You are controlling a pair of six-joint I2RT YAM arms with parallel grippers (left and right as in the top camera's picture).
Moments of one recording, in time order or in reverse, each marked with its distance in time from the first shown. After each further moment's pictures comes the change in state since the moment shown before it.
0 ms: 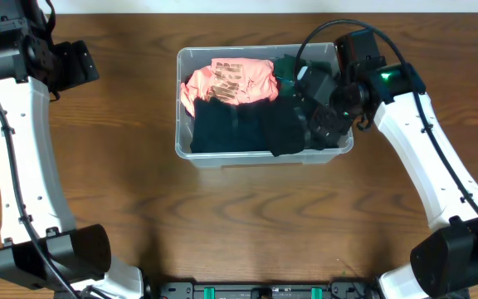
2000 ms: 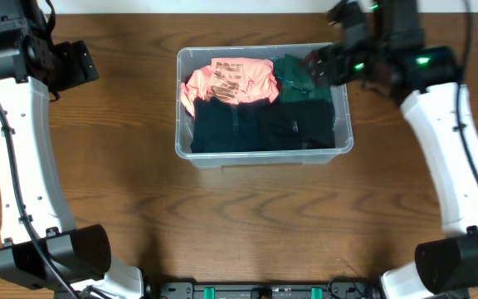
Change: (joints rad) left arm 0.000 0.000 0.000 0.000 -0.003 0.000; right arm -0.129 -0.002 0.195 0.184 -0.178 0.697
